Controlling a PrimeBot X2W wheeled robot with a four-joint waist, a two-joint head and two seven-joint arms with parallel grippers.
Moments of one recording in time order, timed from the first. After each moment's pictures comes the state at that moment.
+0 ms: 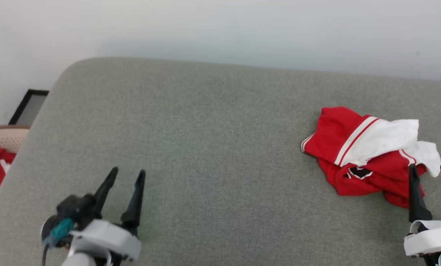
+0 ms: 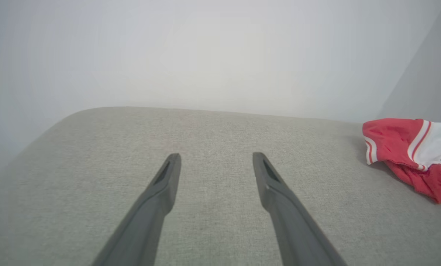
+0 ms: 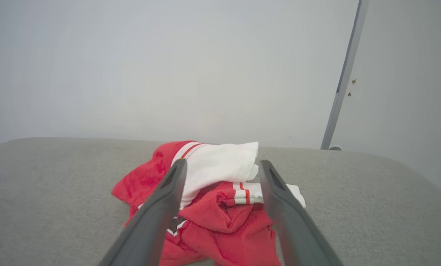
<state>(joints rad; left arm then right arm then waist) -0.20 0.33 -0.24 0.30 -0.48 -0.09 -0.26 -0.08 -0.20 -0.13 0.17 0.22 0.13 -0.26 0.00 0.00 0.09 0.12</state>
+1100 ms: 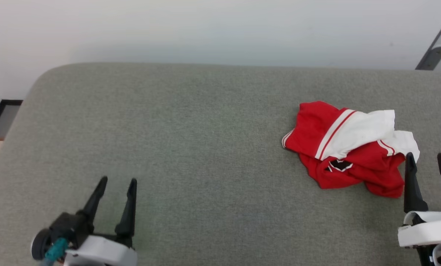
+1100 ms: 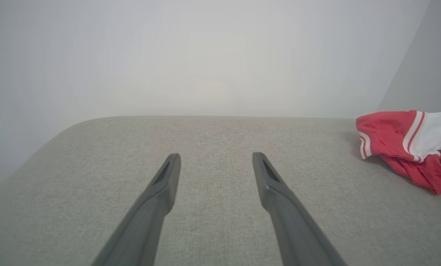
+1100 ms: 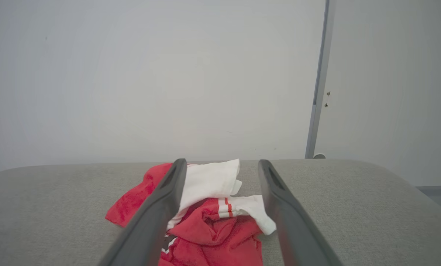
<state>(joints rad) -0.06 0.23 -0.06 0.18 -0.28 -0.13 -0.26 -0.10 -0.15 -0.13 0.11 0.23 0.13 -0.26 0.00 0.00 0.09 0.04</state>
